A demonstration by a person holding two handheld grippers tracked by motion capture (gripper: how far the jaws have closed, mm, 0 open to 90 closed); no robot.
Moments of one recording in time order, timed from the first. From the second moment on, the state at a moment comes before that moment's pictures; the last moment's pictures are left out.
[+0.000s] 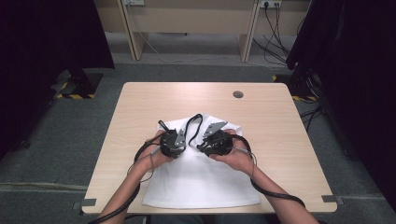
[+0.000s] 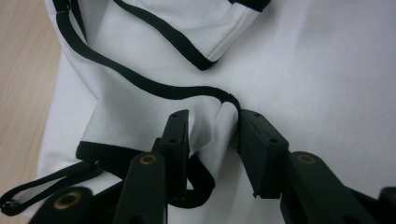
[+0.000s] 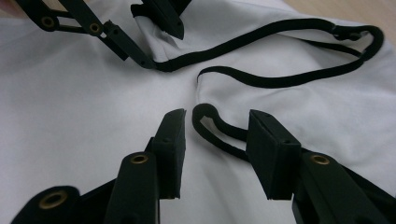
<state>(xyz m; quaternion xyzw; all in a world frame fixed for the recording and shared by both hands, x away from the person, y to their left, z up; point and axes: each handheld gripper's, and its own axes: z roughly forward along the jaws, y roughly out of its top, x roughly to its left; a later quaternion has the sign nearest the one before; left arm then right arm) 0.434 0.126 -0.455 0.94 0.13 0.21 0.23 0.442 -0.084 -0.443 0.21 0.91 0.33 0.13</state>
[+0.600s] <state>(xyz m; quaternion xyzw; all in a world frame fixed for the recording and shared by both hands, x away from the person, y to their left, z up) 0.435 0.123 -0.450 0.93 0.15 0.21 0.27 0.445 -0.082 -0.453 0.20 0.92 0.32 0.12</state>
